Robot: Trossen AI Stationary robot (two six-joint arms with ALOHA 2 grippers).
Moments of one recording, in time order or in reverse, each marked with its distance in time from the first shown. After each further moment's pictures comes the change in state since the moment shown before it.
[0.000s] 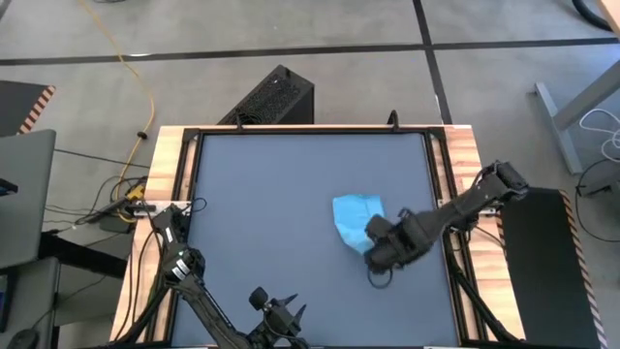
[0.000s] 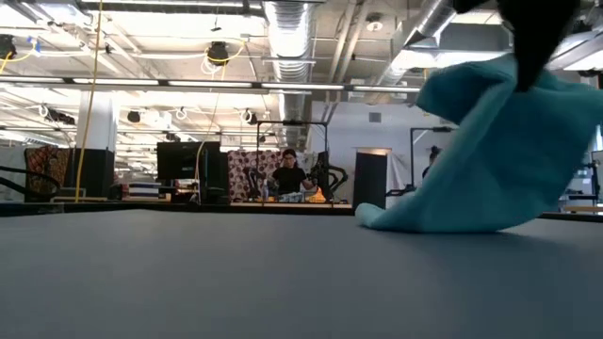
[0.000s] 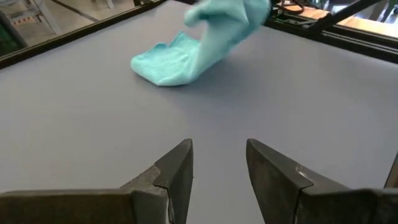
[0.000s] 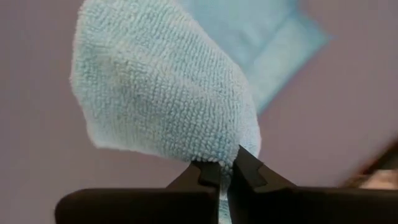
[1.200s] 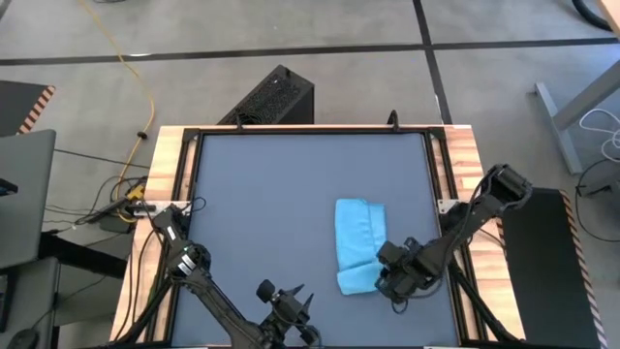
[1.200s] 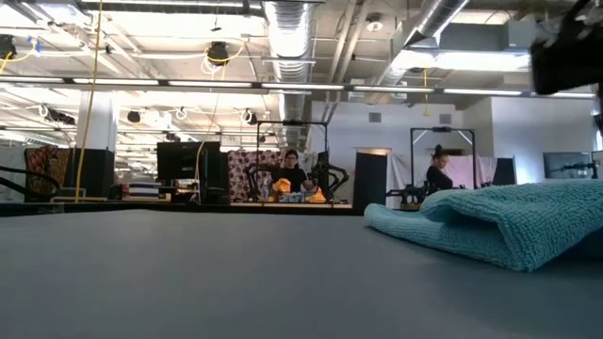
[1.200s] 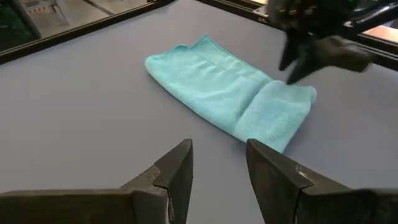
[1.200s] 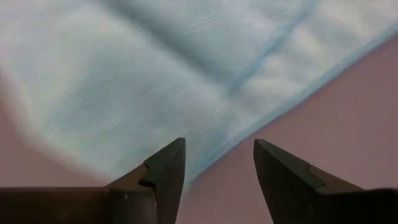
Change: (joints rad) left arm 0.062 0.000 0.000 0.047 0.010 0.023; right arm 0.242 -0.001 -0.462 0.576 0.021 0.280
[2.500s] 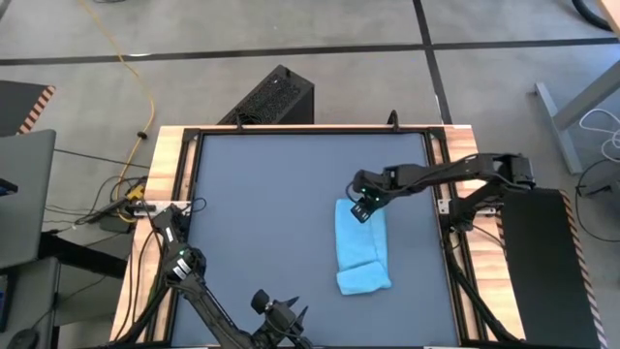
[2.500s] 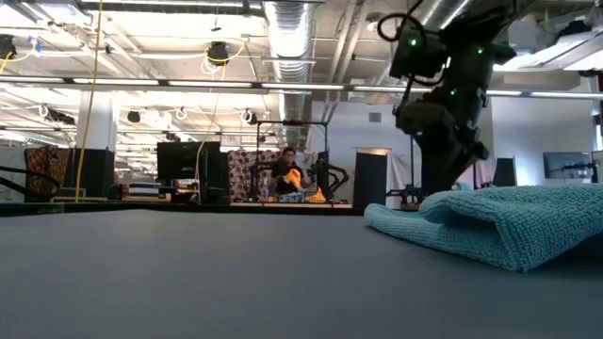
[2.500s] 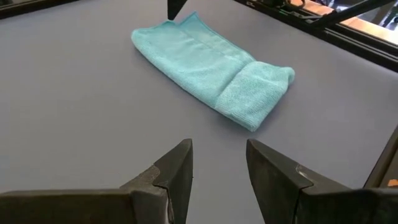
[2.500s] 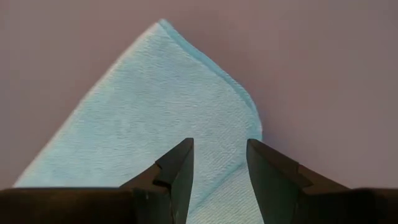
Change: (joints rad) left arm -0.048 0.000 0.000 0.041 0.053 -0.064; right arm -0.882 -0.128 -0.072 0.200 -0.256 -0.782
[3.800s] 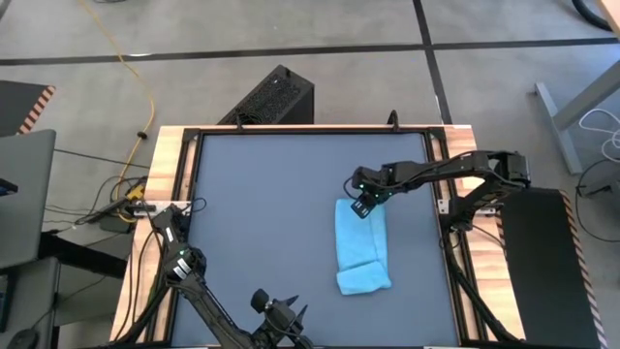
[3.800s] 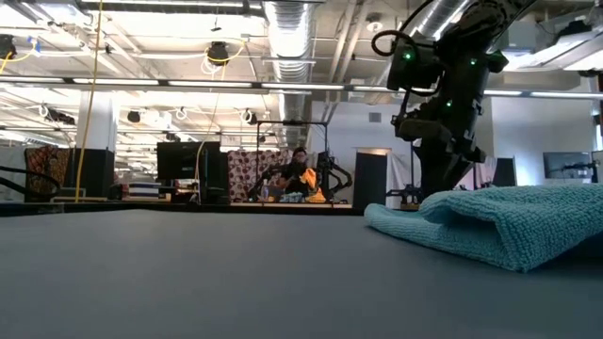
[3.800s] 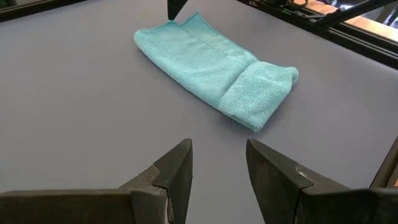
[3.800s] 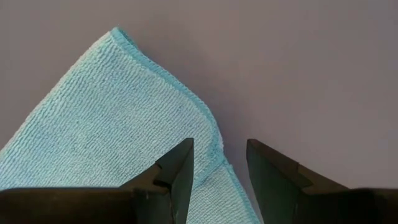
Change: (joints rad) left arm 0.003 0.000 0.000 -0.019 0.003 -0.008; right arm -0.040 0.038 0.001 -0.008 0.057 -0.053
